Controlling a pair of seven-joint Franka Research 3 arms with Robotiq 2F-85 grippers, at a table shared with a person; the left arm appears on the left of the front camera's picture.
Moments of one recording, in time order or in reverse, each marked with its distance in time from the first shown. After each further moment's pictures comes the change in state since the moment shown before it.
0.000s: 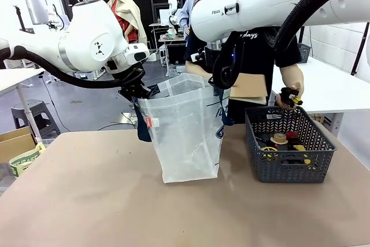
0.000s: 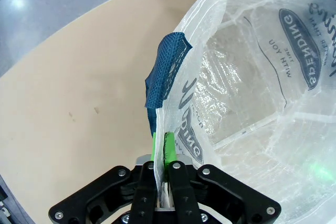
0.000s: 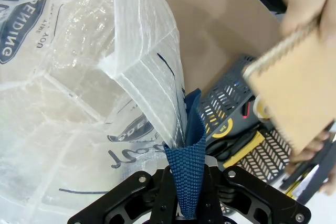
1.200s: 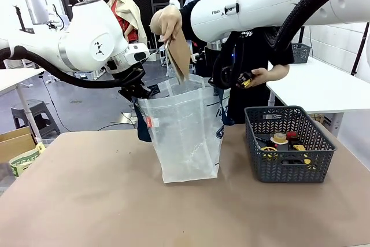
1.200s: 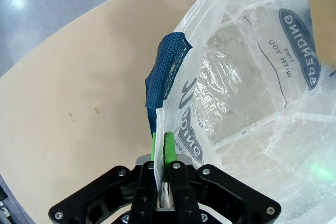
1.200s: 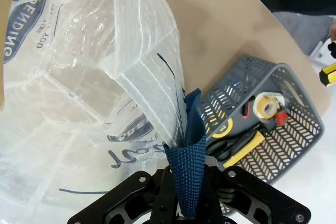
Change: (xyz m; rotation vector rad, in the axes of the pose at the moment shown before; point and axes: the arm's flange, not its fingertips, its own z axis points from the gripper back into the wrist) left arm 0.000 0.000 0.000 0.000 0.000 0.000; right arm 0.000 0.000 0.000 0.000 0.000 0.000
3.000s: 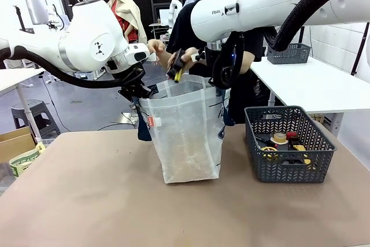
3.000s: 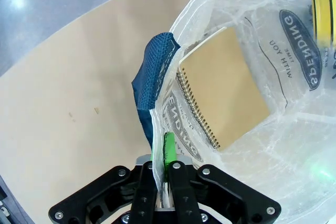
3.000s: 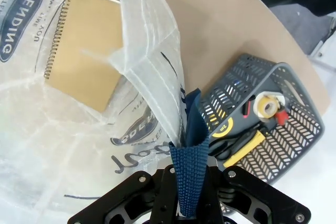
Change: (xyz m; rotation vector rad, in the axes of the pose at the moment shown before) left arm 0.000 0.000 0.000 0.000 -0.001 0.005; right arm 0.000 -0.001 -0.001 0.001 0.003 -0.002
